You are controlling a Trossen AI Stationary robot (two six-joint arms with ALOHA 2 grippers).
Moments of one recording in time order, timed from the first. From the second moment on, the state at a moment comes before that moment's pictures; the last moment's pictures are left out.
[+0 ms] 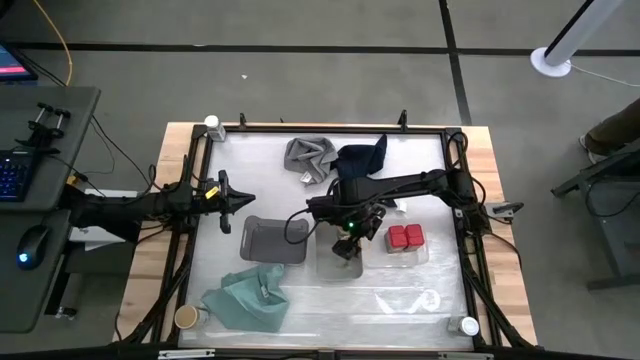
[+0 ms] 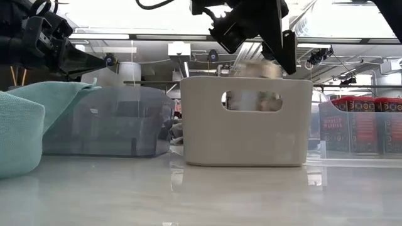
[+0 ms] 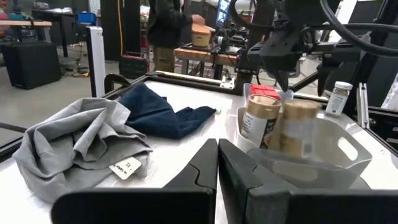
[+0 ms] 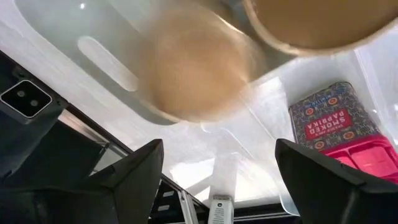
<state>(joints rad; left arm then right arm) 0.03 0.10 0.01 0.03 -0.17 -0.10 0.08 2.09 1.93 -1.56 -0.42 0.65</state>
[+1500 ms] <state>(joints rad) 0.03 0.10 0.01 0.03 -0.17 -0.10 0.21 2.23 2.11 -1.23 -0.03 0.08</state>
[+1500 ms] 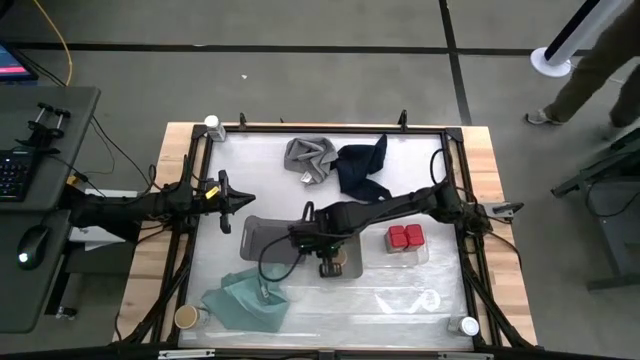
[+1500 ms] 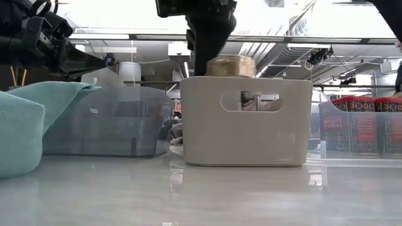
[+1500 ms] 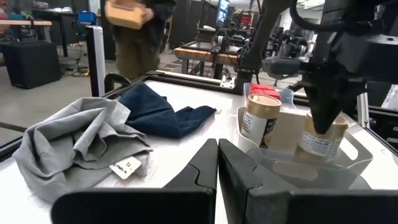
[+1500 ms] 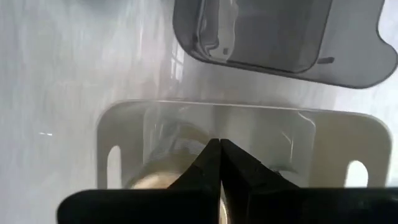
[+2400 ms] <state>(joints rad) 0.03 0.10 0.01 0.03 -0.17 -0.10 0.23 2.12 2.11 -1.17 -0.17 0.07</state>
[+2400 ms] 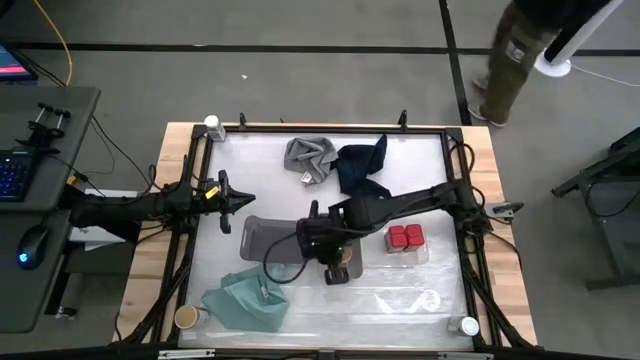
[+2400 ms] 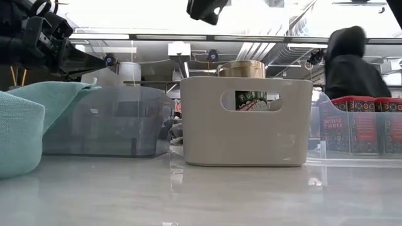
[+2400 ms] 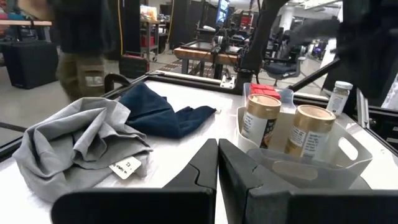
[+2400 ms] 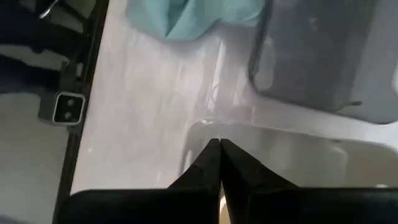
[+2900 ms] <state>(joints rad) 0.03 0.10 0.01 0.03 -0.17 -0.10 0.23 2.23 2.11 -1.29 -0.13 0.13</state>
